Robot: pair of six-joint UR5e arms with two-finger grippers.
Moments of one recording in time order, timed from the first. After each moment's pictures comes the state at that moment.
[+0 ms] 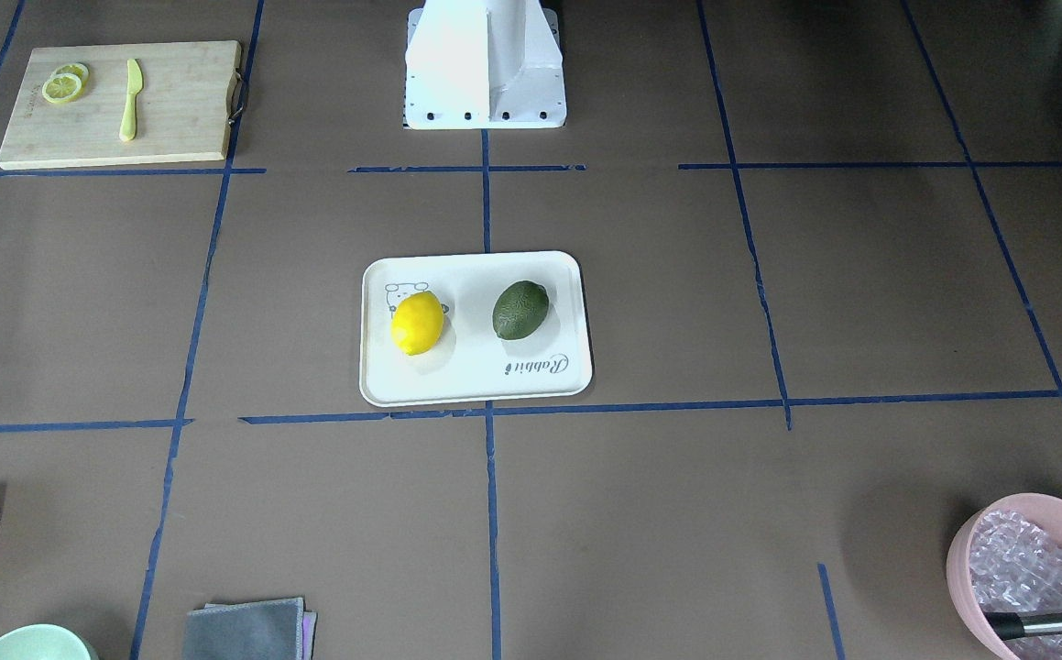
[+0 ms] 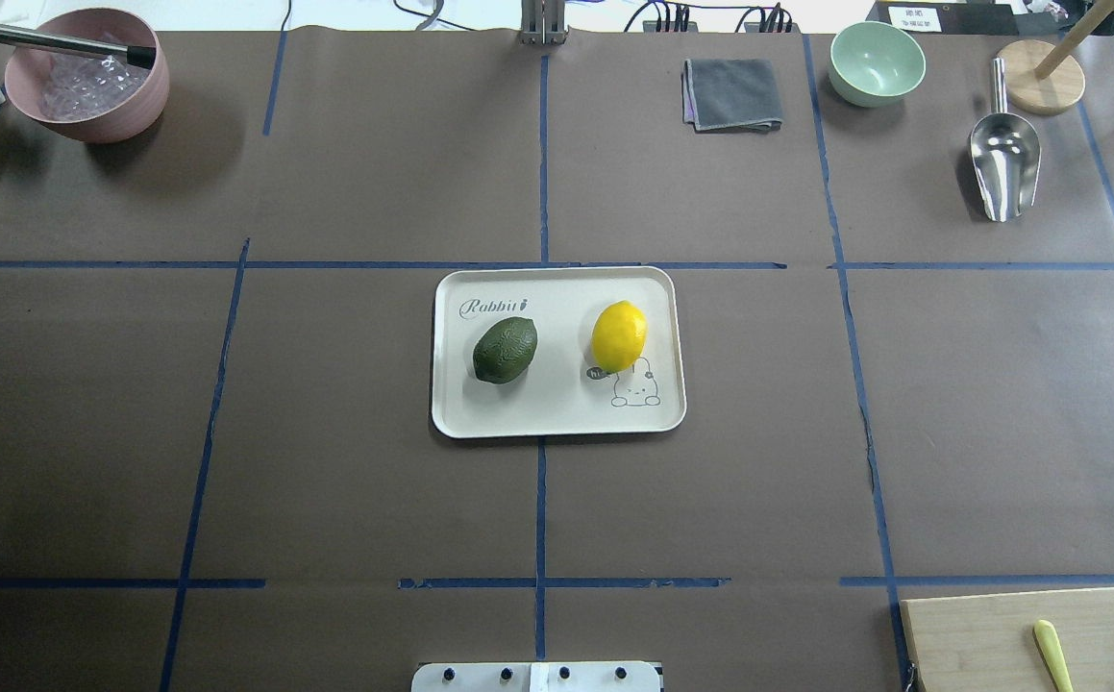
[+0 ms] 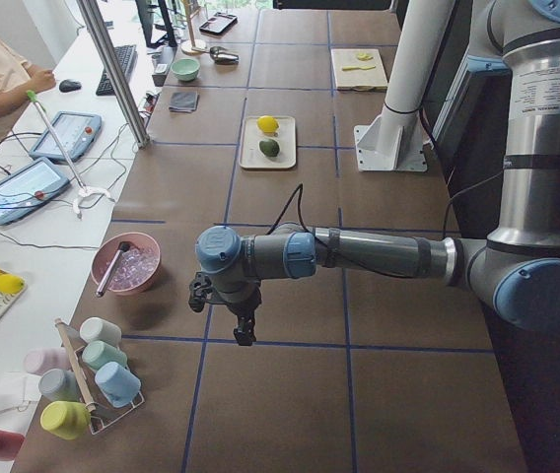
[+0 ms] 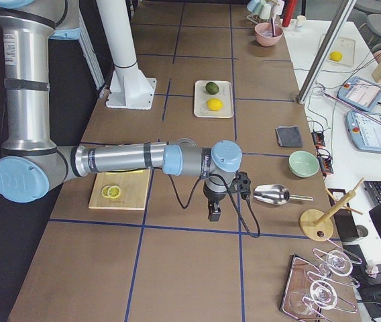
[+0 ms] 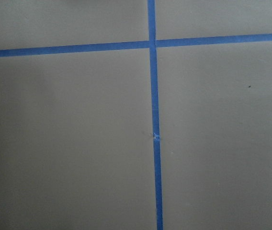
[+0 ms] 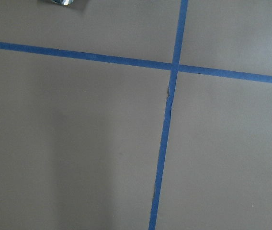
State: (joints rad) left arm -1.52 -1.55 -1.67 -1.38 -2.37 0.10; right arm 1.51 -1.62 1.74 -1.73 2.34 -0.09
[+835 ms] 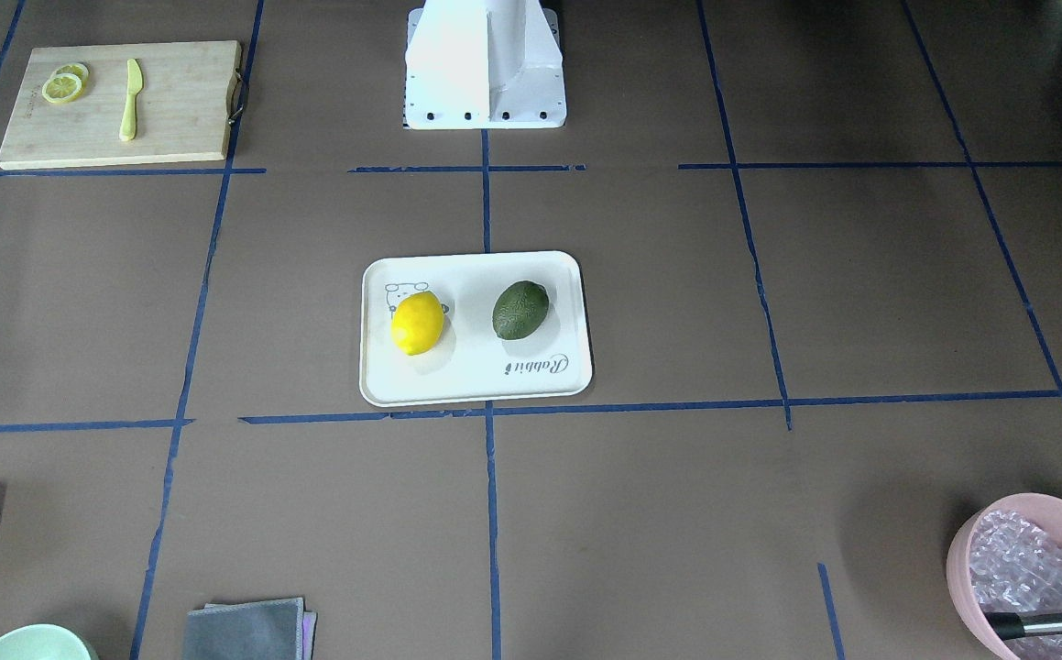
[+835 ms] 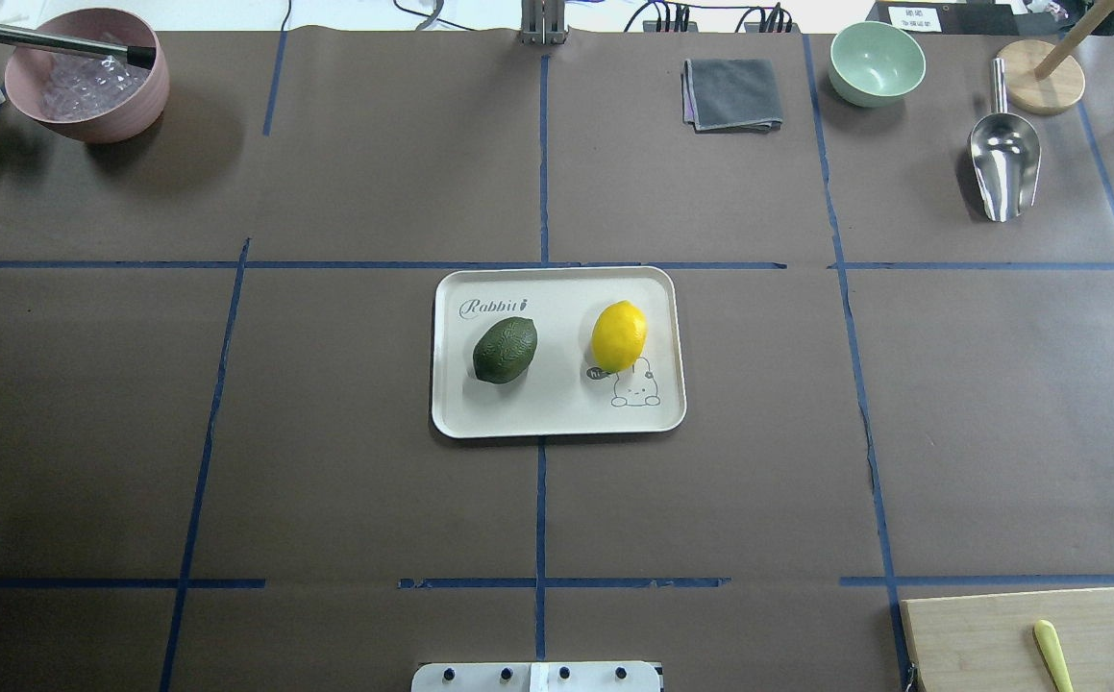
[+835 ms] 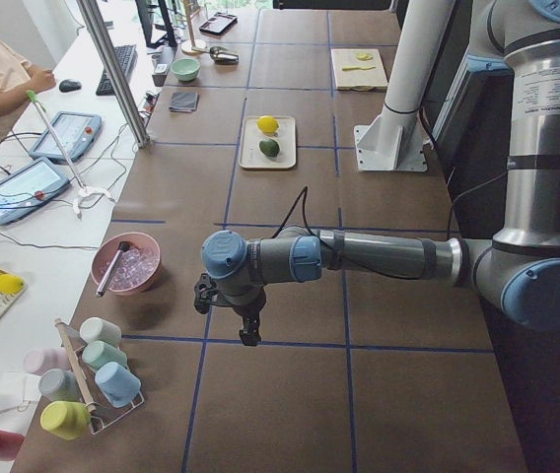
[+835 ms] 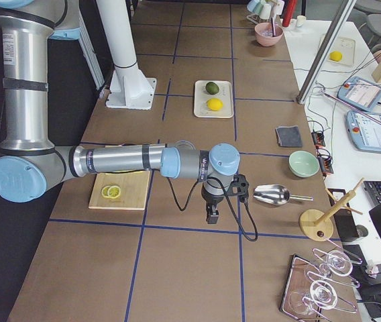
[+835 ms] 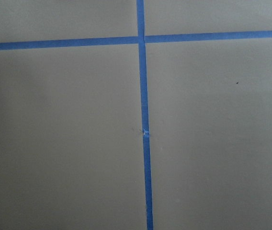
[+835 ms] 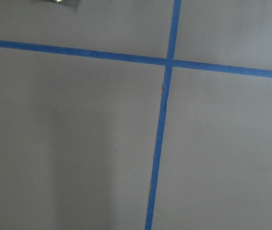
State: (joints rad) left arm -1.52 -1.52 -1.68 -1.39 -2.39 0.10; right arm 1.51 -1.63 1.73 -1.72 2.34 -0.09
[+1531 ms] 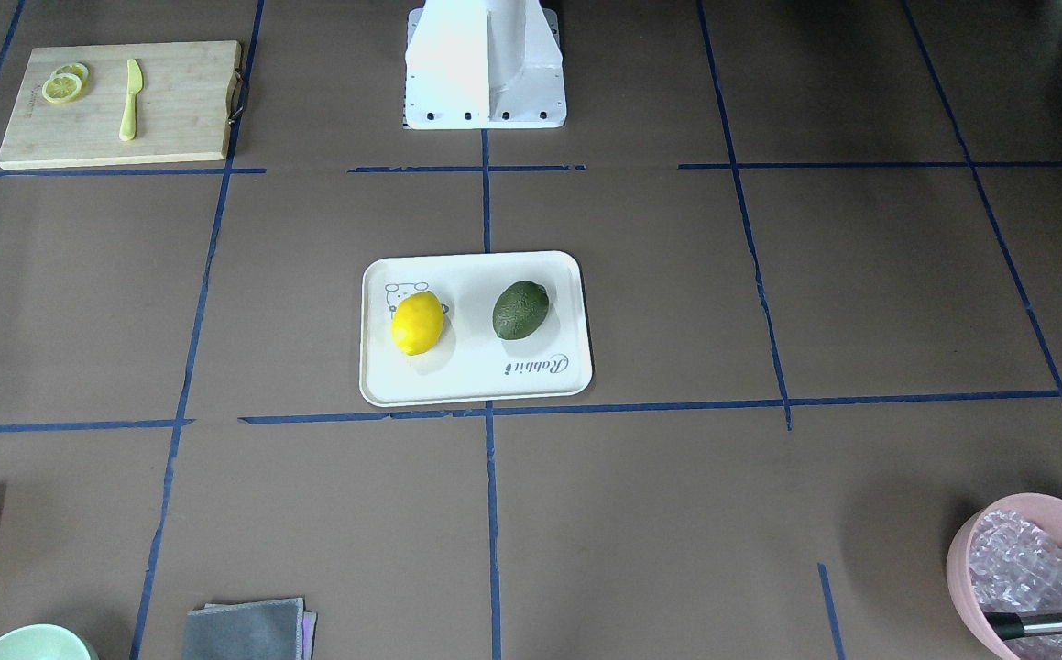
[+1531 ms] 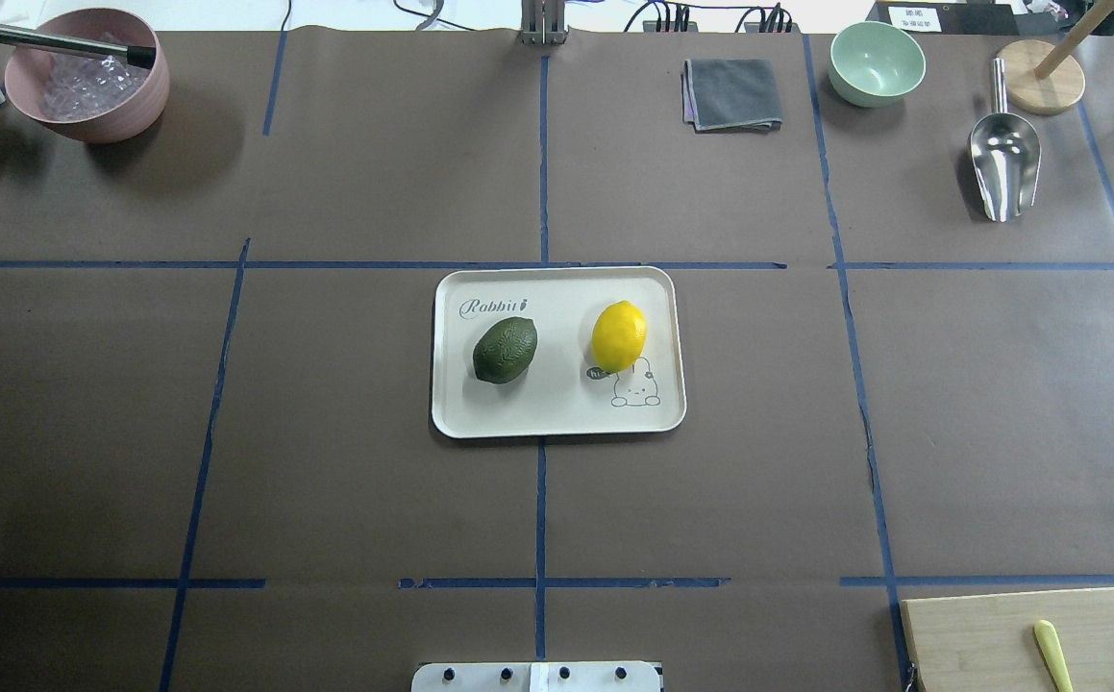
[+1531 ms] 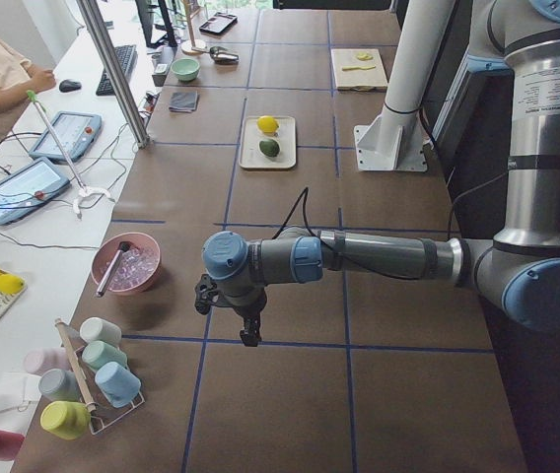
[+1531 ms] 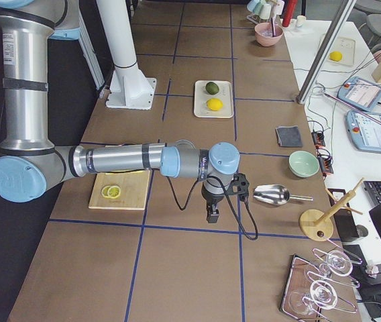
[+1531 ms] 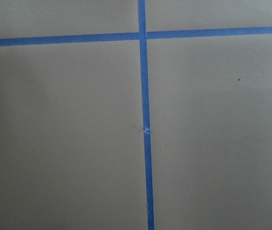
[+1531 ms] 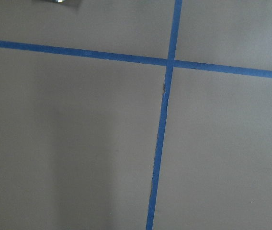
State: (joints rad) left arm -1.52 -1.52 -1.68 -1.39 -2.39 0.10; right arm 1.51 -1.63 1.74 -1.72 2.34 -0.09
